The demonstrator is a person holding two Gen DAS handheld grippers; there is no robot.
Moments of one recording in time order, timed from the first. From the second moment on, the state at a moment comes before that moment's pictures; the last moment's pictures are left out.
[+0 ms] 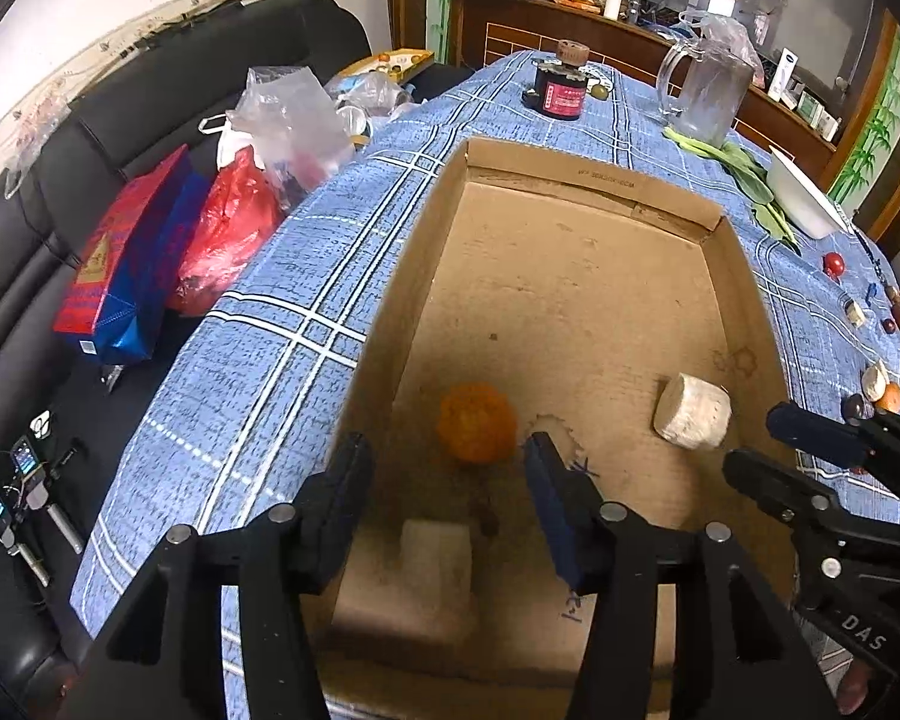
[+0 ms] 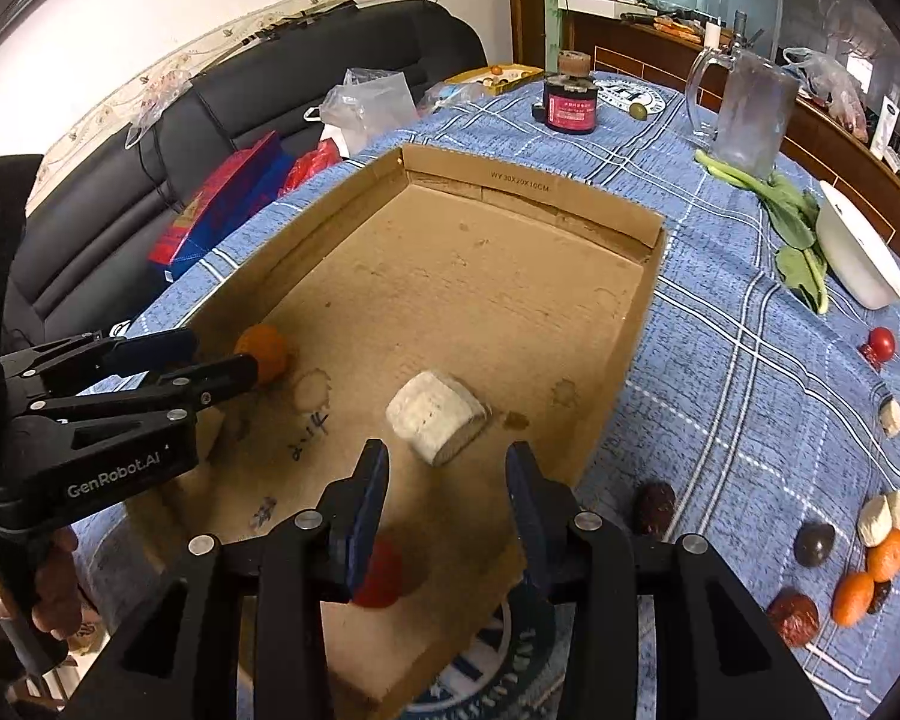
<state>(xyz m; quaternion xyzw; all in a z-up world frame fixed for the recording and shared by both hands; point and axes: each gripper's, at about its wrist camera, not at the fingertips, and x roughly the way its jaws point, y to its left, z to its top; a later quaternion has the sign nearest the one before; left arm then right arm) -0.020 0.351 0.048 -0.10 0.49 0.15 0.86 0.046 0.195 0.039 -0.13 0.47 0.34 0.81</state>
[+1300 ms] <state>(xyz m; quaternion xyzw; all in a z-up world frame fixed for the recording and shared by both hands) 0.050 0.055 0.032 0.03 0.53 -0.04 0.85 0.056 -0.134 0.048 0.01 0.47 0.13 0.87</state>
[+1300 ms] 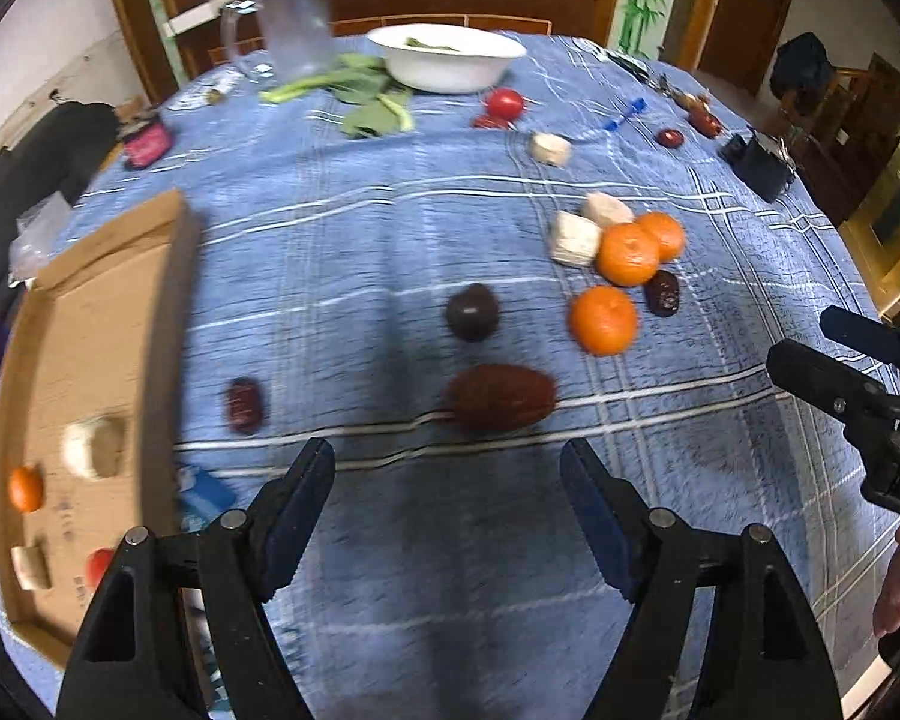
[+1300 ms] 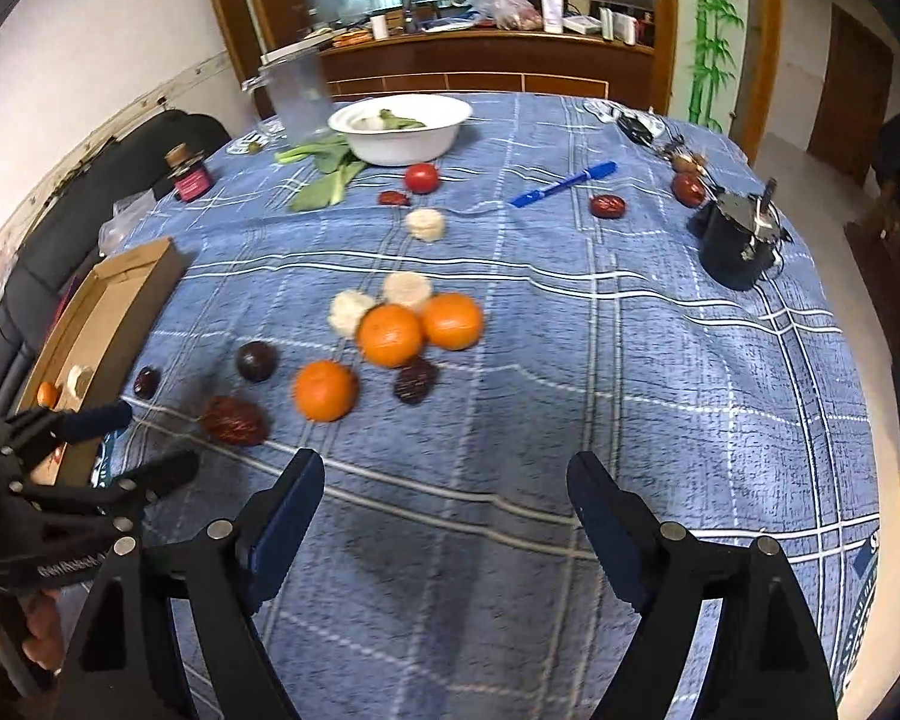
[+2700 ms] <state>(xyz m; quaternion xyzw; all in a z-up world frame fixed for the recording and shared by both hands) 0.033 0.099 0.016 -0.04 0.53 -0.05 0.84 0.109 -0.068 0.006 -0.03 0.49 0.20 0.85</state>
